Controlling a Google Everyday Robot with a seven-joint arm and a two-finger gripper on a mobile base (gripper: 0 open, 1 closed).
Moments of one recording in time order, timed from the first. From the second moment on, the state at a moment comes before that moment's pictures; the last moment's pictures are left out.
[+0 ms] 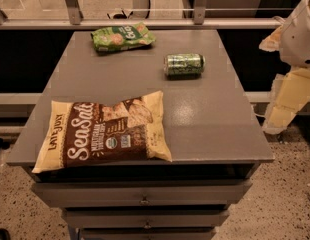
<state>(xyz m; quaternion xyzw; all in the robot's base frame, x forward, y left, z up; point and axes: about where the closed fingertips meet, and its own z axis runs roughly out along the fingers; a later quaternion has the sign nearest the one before) 0.438 -0.217 0.976 -0.60 0.78 -0.03 0.16</state>
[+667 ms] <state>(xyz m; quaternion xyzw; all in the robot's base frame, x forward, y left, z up) 0.476 -0.217 0.961 -0.61 0.77 -0.04 0.19</state>
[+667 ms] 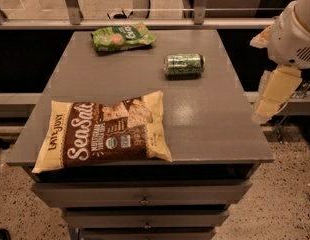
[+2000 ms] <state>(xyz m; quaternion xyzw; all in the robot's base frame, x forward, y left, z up) 0.658 -0.185 0.919 -0.57 0.75 0.04 0.34</state>
